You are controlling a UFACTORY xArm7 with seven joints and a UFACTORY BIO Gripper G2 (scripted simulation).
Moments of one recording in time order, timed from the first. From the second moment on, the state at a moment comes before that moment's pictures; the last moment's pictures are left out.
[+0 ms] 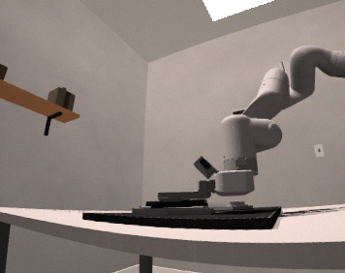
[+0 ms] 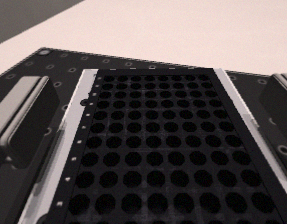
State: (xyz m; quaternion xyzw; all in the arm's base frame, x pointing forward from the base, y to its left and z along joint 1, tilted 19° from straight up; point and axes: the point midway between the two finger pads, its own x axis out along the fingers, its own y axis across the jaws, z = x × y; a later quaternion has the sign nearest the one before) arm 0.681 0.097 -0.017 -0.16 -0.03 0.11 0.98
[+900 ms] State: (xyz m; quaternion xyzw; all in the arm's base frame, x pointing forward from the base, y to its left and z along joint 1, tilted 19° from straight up) arm 0.682 0.093 -0.028 -0.16 -0.03 0.11 0.98
